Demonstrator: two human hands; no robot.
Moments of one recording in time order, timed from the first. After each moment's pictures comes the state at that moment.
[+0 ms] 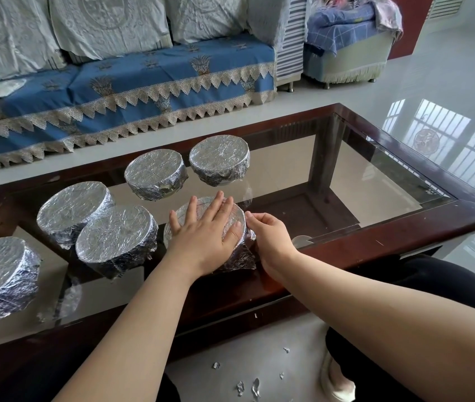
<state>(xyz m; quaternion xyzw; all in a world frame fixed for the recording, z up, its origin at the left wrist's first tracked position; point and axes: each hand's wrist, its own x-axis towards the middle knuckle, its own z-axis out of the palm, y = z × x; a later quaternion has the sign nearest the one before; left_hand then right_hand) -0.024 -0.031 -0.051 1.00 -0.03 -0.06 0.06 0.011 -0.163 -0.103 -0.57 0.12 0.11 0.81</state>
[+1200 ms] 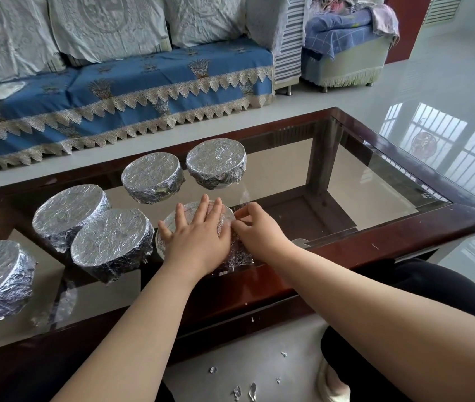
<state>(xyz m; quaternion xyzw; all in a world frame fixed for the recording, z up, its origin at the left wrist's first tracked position) -0.022 -0.042 -0.046 0.99 0.05 -0.07 0.06 0.008 -0.171 -0.061 -0.85 -0.05 0.08 0.51</state>
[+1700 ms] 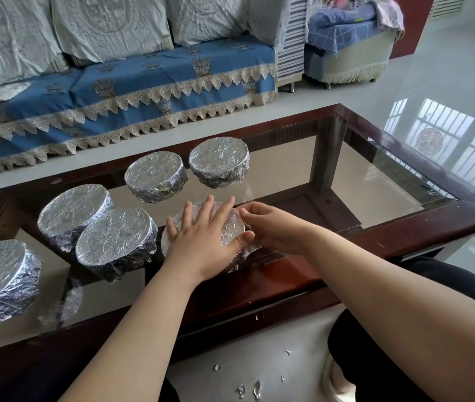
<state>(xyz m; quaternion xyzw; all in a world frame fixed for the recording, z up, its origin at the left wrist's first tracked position) -0.030 -0.037 -0.046 1.00 0.00 -0.06 0.06 0.035 -0.194 -0.073 -0.64 -0.08 0.32 0.69</state>
